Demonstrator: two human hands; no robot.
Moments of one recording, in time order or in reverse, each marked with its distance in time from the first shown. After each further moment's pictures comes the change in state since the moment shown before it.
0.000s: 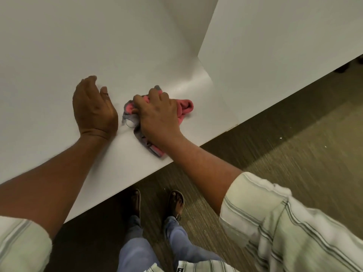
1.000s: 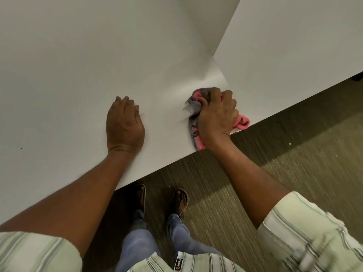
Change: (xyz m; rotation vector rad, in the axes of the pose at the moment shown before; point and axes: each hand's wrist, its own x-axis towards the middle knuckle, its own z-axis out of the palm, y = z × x) left_hand -0.052 0.015 -0.012 0.045 -0.137 0.016; right_hand -0.018 0.060 -0.037 -0.029 0.081 0.518
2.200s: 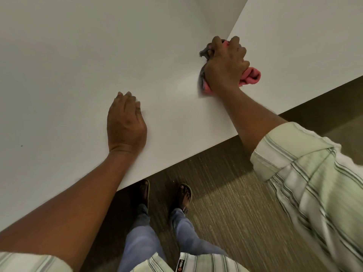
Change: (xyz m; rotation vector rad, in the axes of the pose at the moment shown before) left_hand -0.003 -0.002 0.003 -0.009 0.053 0.002; right_hand 0.111 -0.020 0.027 -0.080 0.020 -0.023
